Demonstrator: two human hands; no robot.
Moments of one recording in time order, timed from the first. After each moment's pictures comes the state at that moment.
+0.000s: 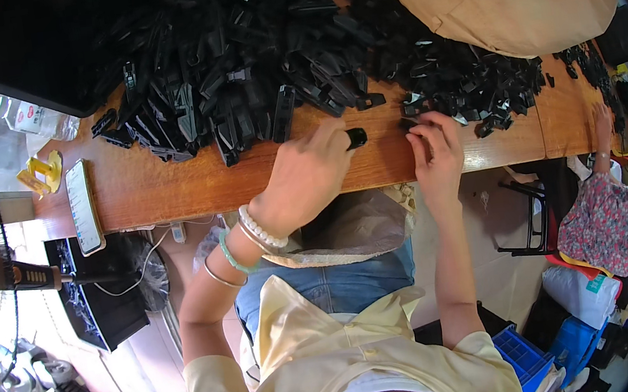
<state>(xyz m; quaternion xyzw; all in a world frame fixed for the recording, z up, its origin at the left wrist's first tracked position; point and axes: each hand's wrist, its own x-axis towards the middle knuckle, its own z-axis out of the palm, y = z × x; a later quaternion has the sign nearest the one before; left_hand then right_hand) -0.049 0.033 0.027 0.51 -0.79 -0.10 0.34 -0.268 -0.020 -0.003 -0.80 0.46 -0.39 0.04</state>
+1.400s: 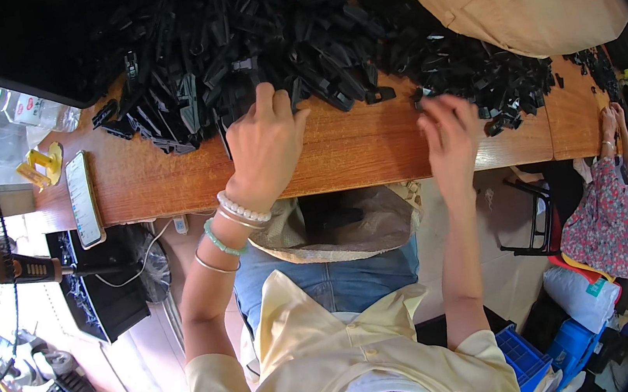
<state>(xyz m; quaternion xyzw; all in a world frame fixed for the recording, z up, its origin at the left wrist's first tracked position) -0.014 0.018 0.016 0.67 -0.68 0.07 0.29 -0.265 -0.032 0.010 -0.80 0.47 -0.37 0.06</state>
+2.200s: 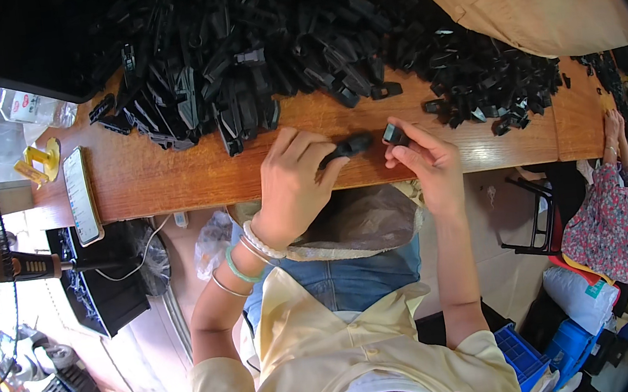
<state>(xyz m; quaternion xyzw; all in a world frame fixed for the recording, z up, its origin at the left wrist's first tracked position) -0.037 0.051 -0.003 0.56 -0.71 -0.05 0.43 -0.245 0.000 0.006 -0.49 0.38 -0.42 0.66</state>
